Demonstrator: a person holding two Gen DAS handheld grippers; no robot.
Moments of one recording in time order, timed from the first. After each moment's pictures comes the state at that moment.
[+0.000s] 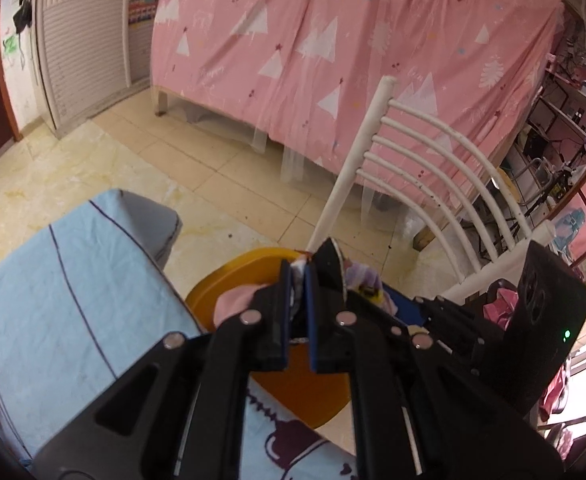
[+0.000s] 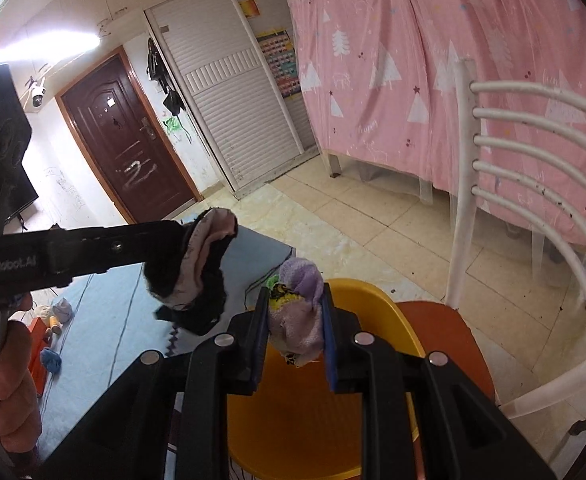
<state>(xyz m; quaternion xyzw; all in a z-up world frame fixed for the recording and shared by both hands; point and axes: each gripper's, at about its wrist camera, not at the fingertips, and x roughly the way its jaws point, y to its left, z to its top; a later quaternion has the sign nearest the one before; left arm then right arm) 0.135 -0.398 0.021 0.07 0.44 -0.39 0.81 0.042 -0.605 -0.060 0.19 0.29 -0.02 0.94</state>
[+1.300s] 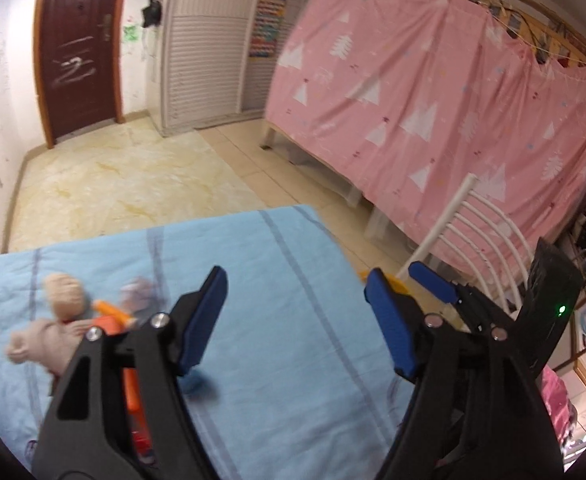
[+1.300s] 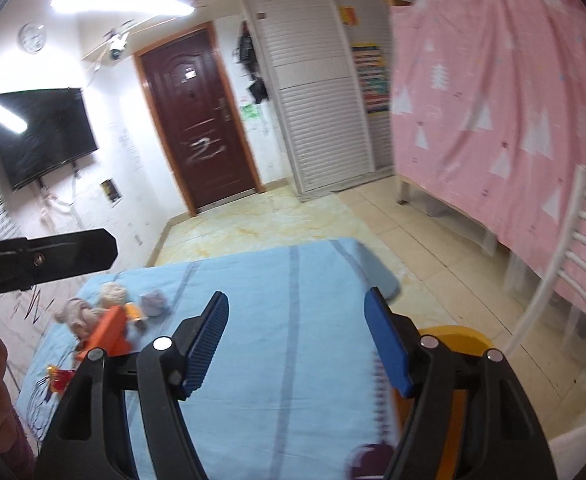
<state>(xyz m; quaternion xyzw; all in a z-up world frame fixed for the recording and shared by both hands) 0.102 -0.182 0.105 -0.02 0.38 -0.23 0.90 0.067 -0.449 0.019 0.09 0.27 0.09 0.96</state>
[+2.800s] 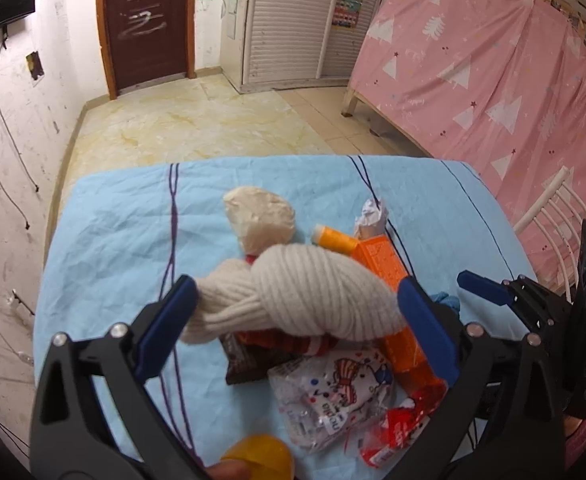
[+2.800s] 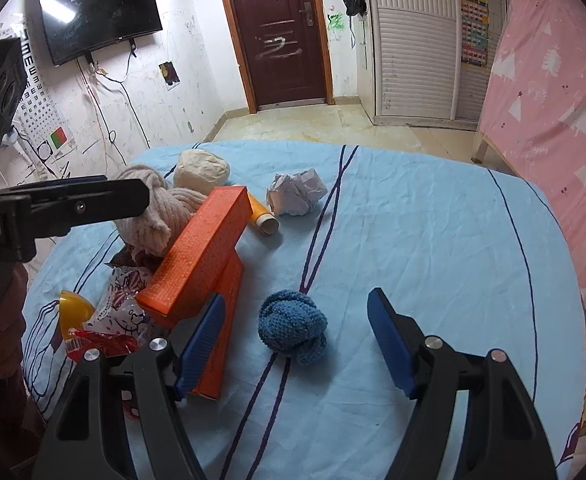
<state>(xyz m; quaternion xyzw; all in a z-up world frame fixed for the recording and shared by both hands) 0.131 -0.002 0.029 -0.02 0.44 -0.13 0.89 0.105 -0.265 -0.043 -0.03 0.40 0.20 0.89</state>
